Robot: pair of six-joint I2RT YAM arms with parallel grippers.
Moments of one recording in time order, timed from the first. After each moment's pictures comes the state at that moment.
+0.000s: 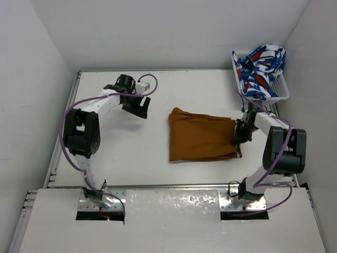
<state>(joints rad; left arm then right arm) -0.21 1.89 1.43 -0.66 0.33 0.21 -0.16 1.63 0.87 -0.61 -0.19 0.13</state>
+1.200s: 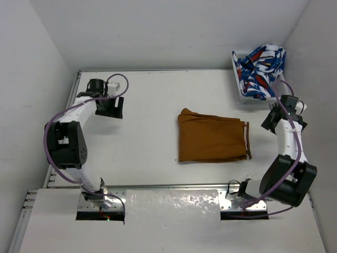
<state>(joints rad) 0.03 1.69 1.24 -0.62 0.21 0.19 -0.42 1.32 0.96 -0.62 0.39 0.24</state>
